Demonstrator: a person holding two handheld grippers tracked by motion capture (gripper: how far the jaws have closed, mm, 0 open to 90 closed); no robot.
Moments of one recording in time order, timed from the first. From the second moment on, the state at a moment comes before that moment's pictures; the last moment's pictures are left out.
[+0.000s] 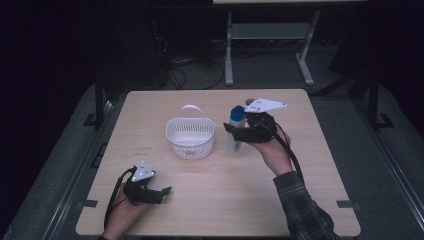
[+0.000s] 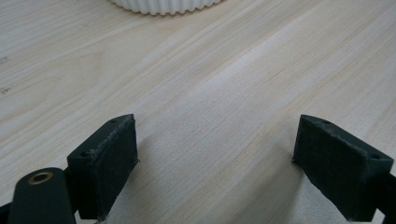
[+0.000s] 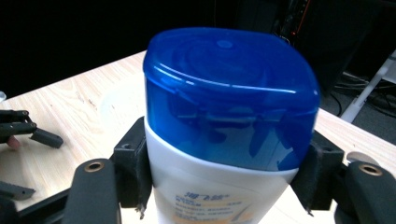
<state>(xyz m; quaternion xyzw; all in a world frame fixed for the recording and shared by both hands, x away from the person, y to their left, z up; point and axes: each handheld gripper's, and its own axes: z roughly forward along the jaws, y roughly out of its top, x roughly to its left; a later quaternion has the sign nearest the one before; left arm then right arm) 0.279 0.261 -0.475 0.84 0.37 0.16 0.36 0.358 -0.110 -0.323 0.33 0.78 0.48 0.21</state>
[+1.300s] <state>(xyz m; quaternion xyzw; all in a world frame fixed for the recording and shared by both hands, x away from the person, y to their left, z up) 0.279 0.261 -0.475 0.84 0.37 0.16 0.36 0.383 -0.059 -0.278 0.30 0.78 0.51 0.21</state>
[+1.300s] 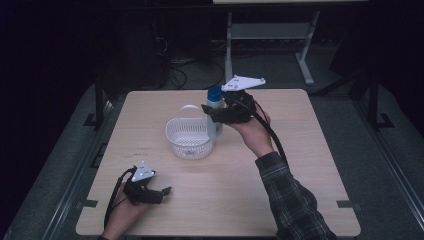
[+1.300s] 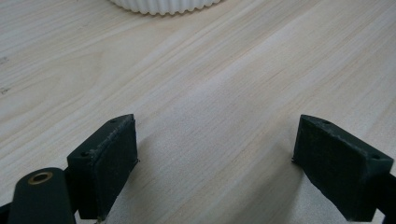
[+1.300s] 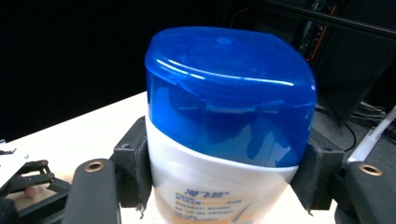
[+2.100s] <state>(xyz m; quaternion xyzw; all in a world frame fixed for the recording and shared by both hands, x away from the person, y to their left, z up) 0.279 0.261 -0.476 0.84 0.36 0.16 0.36 0.402 -0.030 -0.299 0.30 0.79 0.51 0.19</state>
